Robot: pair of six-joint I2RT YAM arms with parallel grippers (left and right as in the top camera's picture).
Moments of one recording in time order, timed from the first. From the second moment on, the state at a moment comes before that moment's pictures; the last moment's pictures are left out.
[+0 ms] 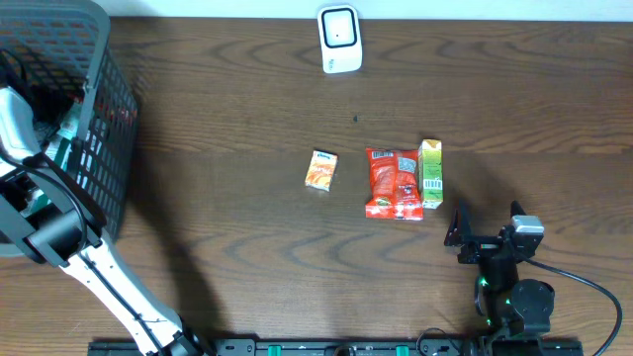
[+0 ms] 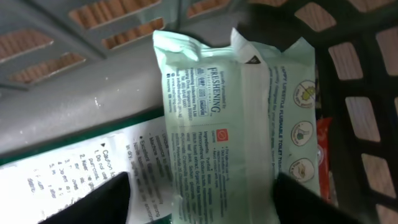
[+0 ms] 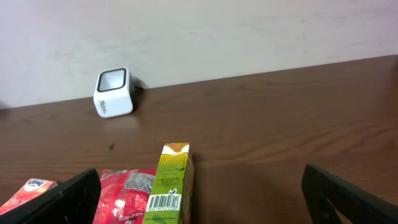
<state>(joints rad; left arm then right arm) 0.61 2.39 2.09 -0.88 0.00 -0.54 0.03 0.01 0.01 -0.07 0.01 0.17</state>
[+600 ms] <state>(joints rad) 0.60 2.39 2.08 -0.87 0.02 -0.55 0.03 0.01 0.01 -0.07 0.01 0.17</state>
